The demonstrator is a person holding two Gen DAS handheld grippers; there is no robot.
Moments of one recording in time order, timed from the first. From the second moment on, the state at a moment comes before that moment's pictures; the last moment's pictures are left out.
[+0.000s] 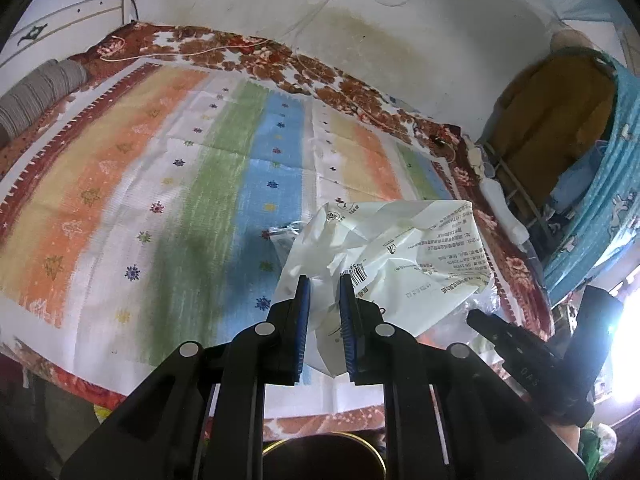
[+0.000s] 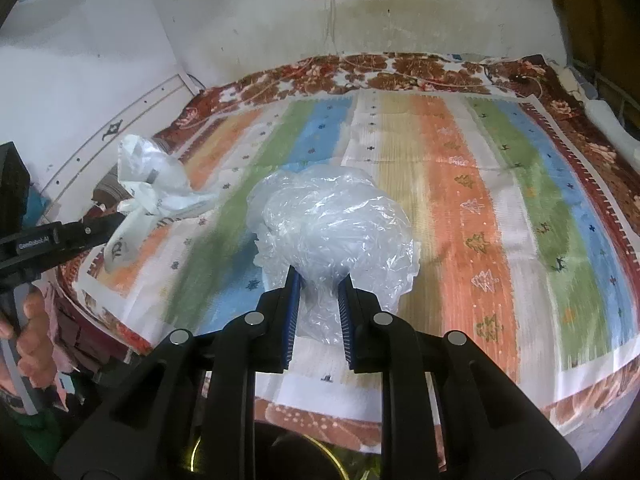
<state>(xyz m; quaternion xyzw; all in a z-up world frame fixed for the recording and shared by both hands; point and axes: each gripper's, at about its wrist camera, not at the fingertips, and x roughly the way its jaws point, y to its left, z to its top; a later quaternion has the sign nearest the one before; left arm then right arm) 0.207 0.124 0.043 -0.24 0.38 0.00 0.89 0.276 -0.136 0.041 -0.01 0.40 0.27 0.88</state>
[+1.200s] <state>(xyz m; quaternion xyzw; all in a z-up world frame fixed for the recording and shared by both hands) 0.047 0.045 0.017 -0.19 0.36 0.00 0.91 0.101 -0.180 0.002 -0.01 0.41 0.29 0.87</state>
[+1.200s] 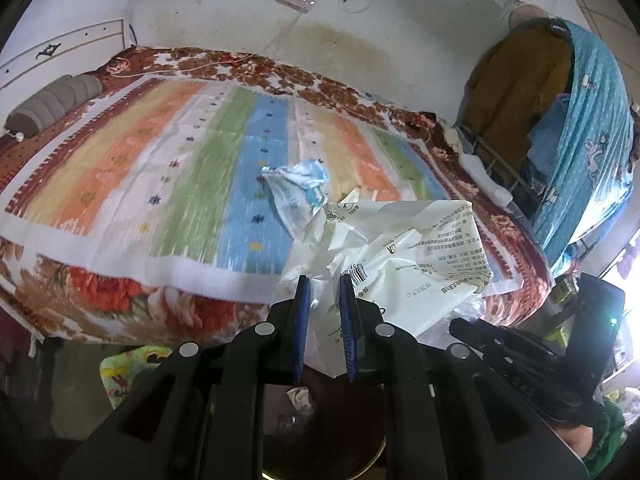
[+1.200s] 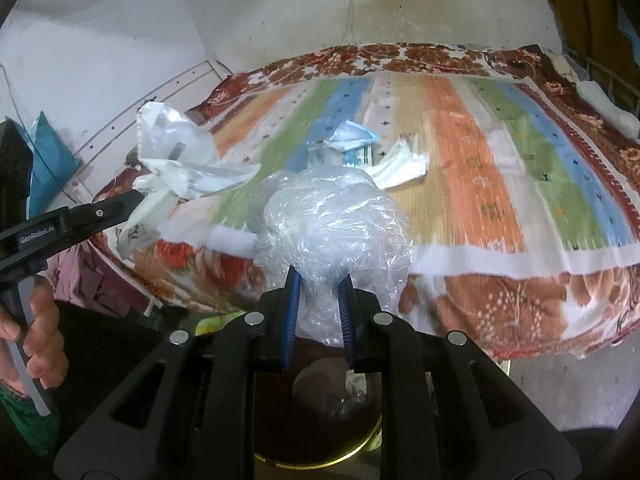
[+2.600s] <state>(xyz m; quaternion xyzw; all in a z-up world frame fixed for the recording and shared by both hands) 0.061 0.007 -0.099 -0.21 0.55 0.07 0.81 0.082 -0.155 -0.107 -0.04 0.58 0.24 0.78</state>
